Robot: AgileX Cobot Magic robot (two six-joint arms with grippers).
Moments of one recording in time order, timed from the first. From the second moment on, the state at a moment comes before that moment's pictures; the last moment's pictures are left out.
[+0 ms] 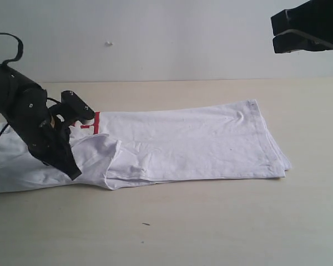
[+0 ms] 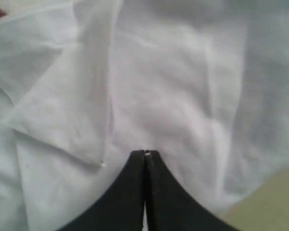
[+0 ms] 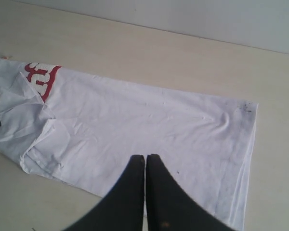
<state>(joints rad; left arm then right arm) -0.39 1.95 -1.11 0.30 0.54 0.19 0.04 1.32 -1.13 0.47 0.70 -0.40</state>
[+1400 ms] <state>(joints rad) -0.38 2.07 -1.32 -0.03 0.63 0.46 0.04 1.32 -1.13 0.47 0.71 -0.41</state>
